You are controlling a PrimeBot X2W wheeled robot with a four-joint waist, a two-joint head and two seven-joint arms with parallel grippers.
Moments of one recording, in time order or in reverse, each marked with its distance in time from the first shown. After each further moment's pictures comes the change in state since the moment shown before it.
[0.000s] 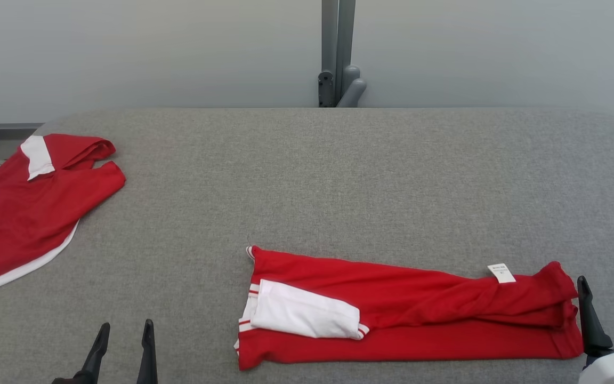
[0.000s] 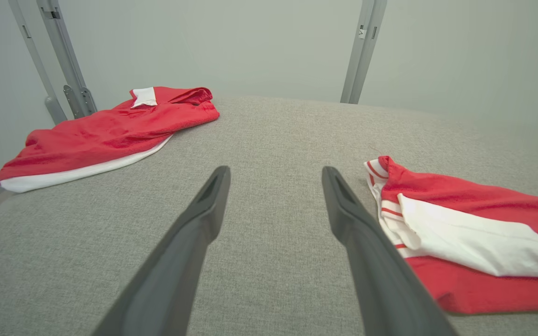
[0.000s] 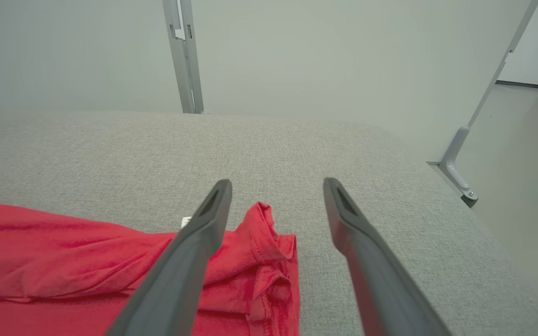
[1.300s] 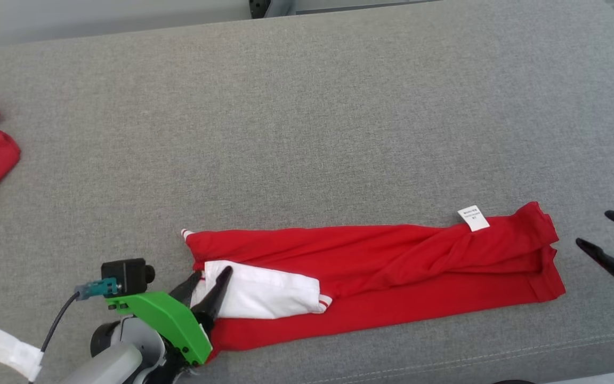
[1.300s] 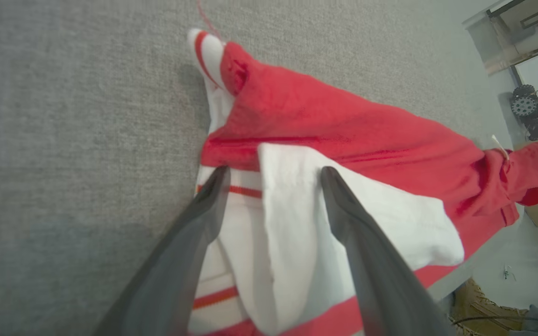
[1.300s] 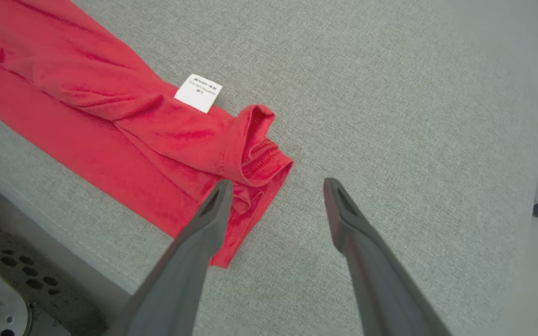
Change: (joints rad) left arm -0.643 0.318 -0.883 0.193 -1.085 0.108 0.142; right arm -0.834 -0.958 1.426 -0.133 0.730 0.000 0.086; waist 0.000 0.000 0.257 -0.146
